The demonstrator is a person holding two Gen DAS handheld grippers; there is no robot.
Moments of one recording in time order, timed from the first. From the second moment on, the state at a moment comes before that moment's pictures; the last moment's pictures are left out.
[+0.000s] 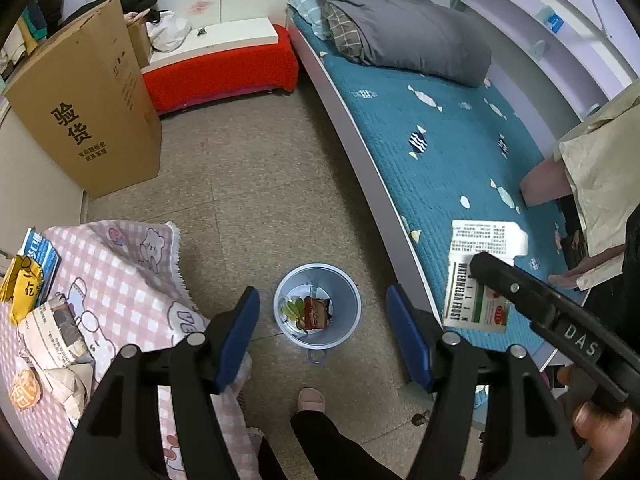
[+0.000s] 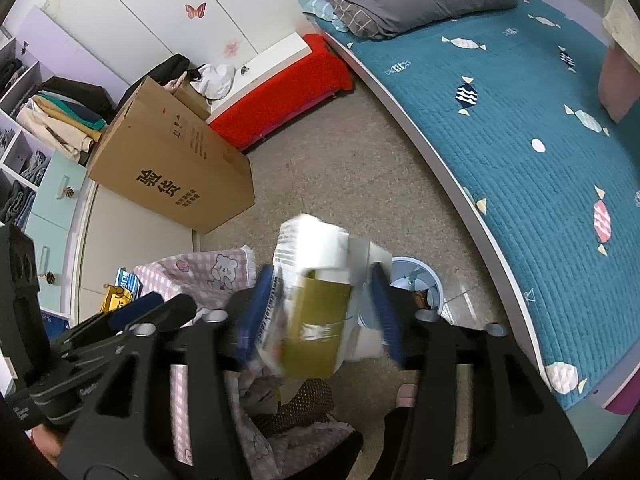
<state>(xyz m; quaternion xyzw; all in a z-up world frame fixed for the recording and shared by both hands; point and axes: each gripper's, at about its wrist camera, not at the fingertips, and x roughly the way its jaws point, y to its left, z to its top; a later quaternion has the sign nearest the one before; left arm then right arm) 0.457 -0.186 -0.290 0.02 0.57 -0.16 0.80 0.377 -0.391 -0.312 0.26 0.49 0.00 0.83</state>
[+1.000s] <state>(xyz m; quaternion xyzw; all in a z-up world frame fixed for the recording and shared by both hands) 0.362 0.085 -0.278 0.00 0.55 -0.15 0.82 0.302 -0.109 -0.306 0.23 0.50 0.04 0.83</state>
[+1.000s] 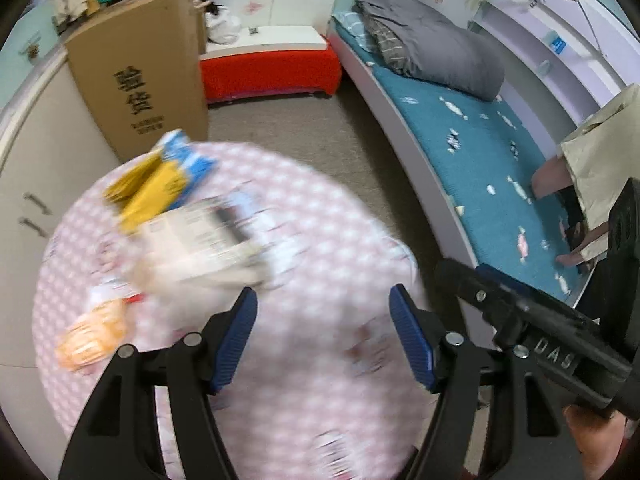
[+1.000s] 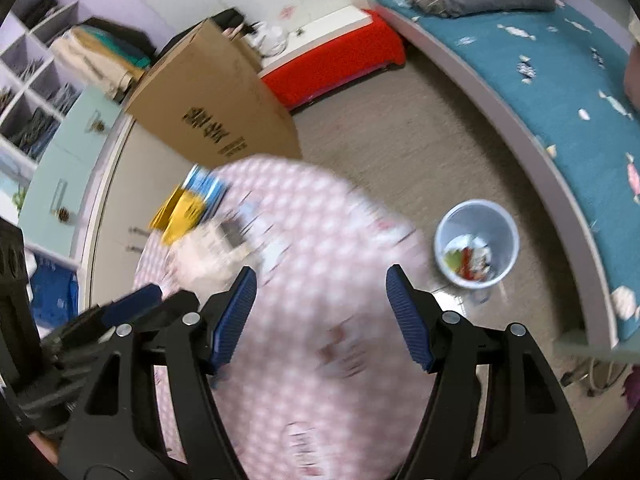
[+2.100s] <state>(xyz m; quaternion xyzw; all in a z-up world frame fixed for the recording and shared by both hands) 0.370 0.305 -0.357 0.06 0.60 -0.07 0.79 0.308 0.112 -0.378 0.09 0.58 0.11 0.80</state>
